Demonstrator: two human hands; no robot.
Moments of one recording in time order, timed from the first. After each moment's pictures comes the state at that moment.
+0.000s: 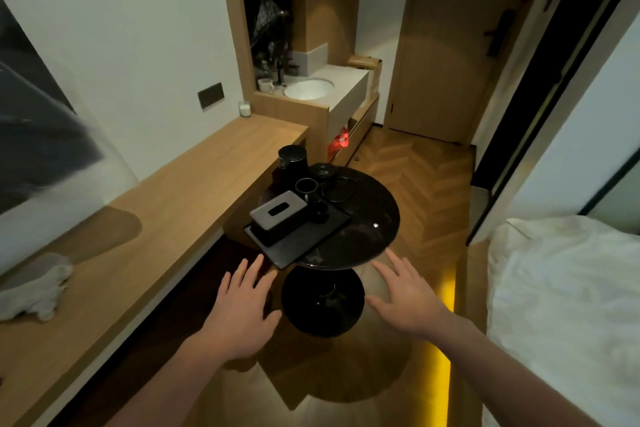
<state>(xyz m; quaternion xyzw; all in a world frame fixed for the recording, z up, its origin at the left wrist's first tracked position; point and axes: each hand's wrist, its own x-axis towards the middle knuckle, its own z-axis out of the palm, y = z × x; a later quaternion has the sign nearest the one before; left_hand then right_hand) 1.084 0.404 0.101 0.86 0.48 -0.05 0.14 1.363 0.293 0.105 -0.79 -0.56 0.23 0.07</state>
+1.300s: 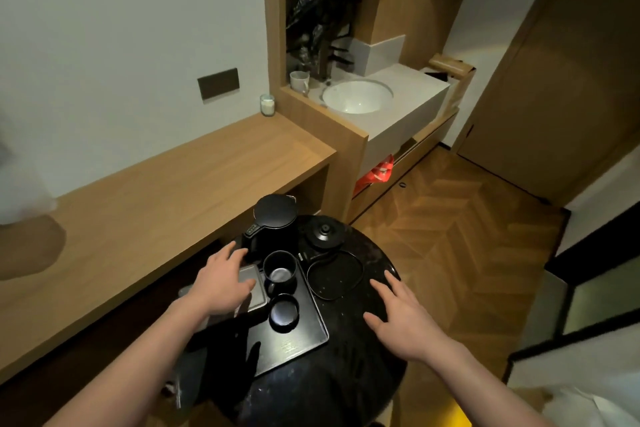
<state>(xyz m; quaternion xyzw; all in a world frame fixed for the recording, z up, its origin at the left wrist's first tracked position) 1.329 0.822 0.010 0.71 0.65 -0.01 0.27 1.672 0.717 0.042 -0.71 -0.63 0.30 -0.01</state>
